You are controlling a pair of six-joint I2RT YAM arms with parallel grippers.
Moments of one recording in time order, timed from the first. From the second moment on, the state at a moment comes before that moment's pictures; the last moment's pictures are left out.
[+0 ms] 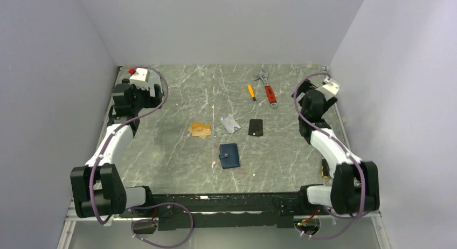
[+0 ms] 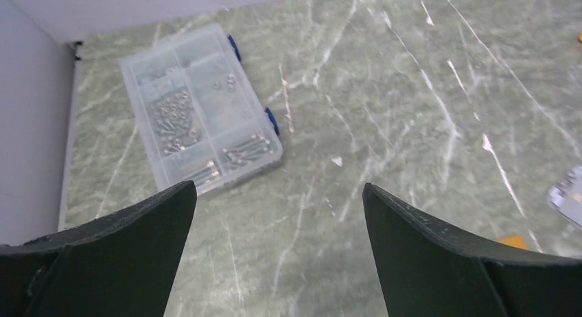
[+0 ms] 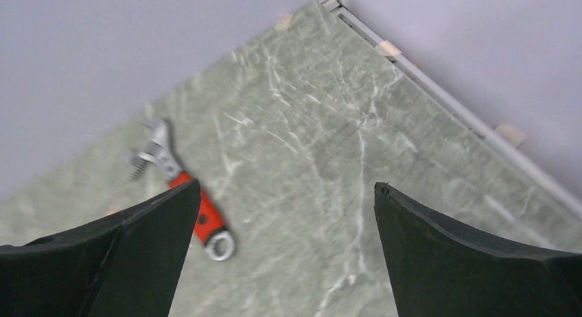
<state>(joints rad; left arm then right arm) 0.09 1.27 0.77 0.23 0.22 0.13 0.09 1.33 0.72 0.38 0.53 0.32</state>
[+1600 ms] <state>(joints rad) -0.66 1.39 0.77 -0.27 0.44 0.22 0.67 1.64 0.95 -0.16 -0.06 0.43</state>
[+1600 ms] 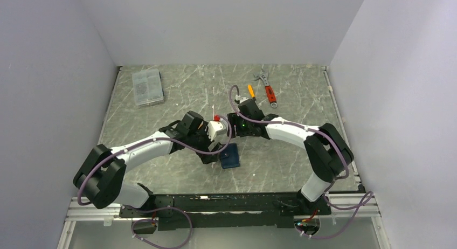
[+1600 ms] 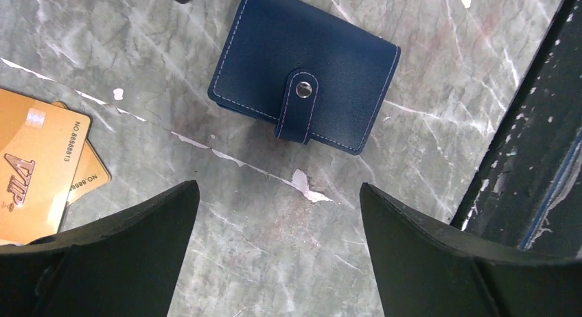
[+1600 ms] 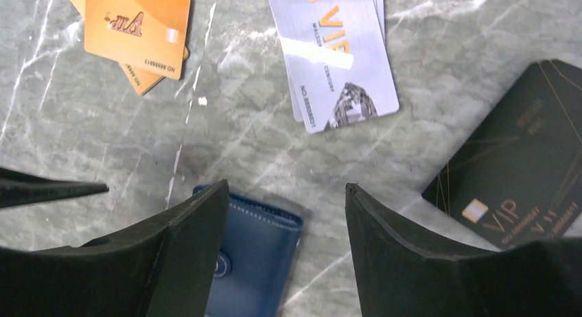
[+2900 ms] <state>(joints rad) -0.99 1.50 0.73 -0.07 -0.16 0.55 0.69 1.25 0.51 -0.18 -0.03 0.57</state>
